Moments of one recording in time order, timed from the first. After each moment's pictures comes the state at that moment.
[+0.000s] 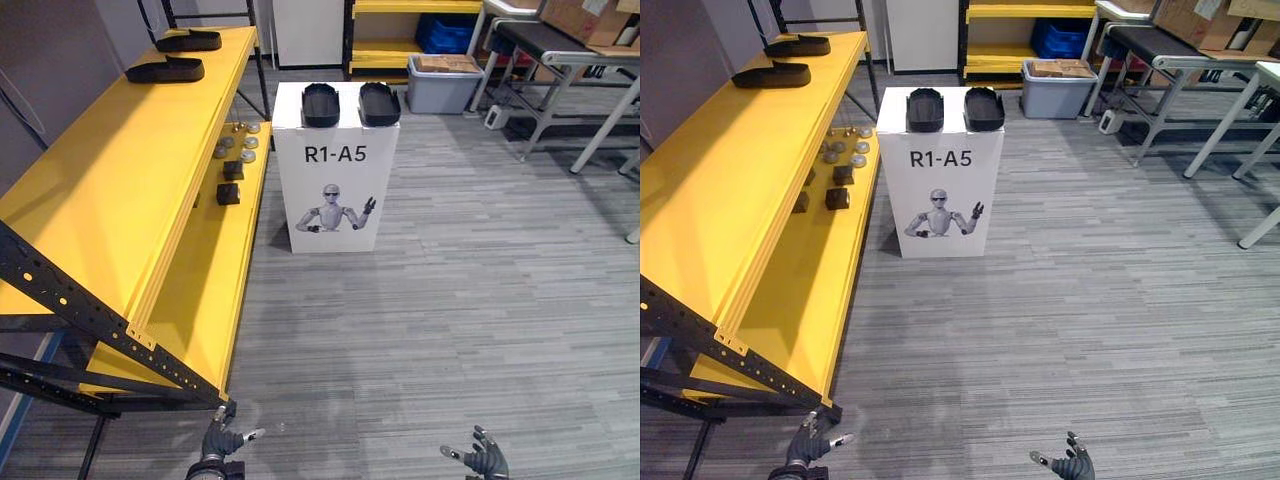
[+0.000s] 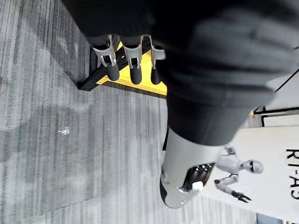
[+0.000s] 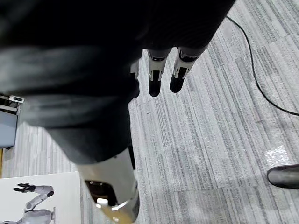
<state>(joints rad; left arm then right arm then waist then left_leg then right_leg) 0.22 0.12 0.09 0.67 -0.05 -0.18 0.08 0.19 -0.14 -0.23 0.80 0.05 -0.15 -0.04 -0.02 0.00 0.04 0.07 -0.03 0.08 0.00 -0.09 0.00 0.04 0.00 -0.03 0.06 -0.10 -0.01</state>
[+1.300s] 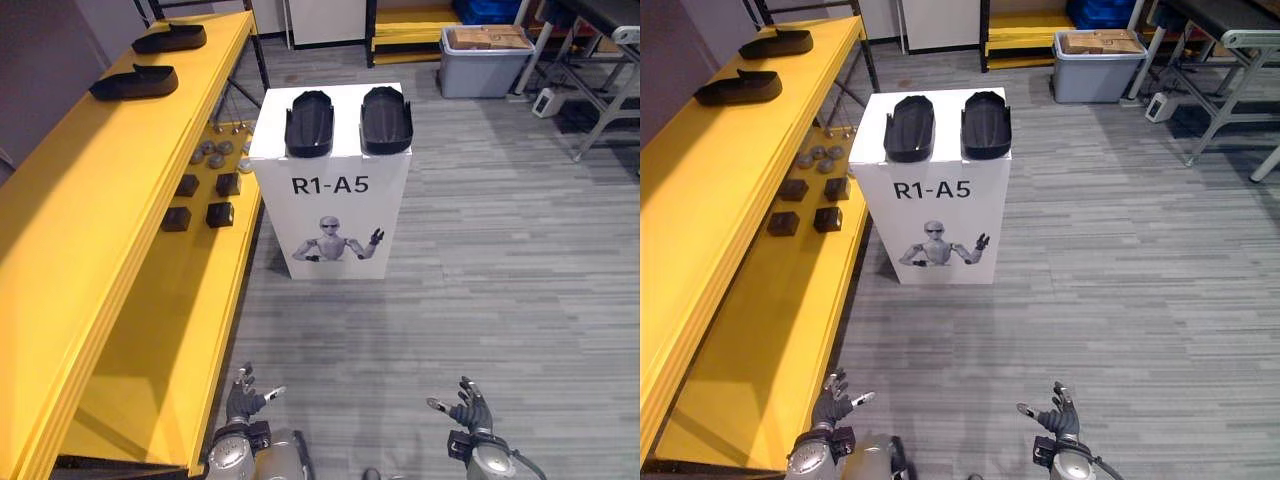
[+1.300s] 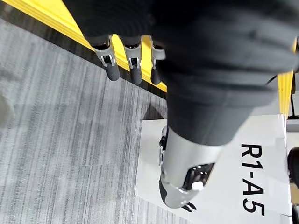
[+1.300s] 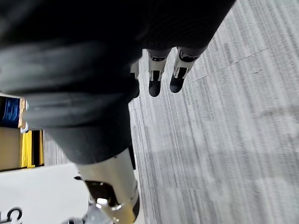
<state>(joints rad) 0.14 0.01 0.02 0.56 -0.12 -0.15 0.13 0.12 -0.12 -0.18 0.66 0.13 -0.14 -0.12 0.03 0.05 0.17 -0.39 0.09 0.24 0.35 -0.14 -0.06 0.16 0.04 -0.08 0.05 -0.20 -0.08</state>
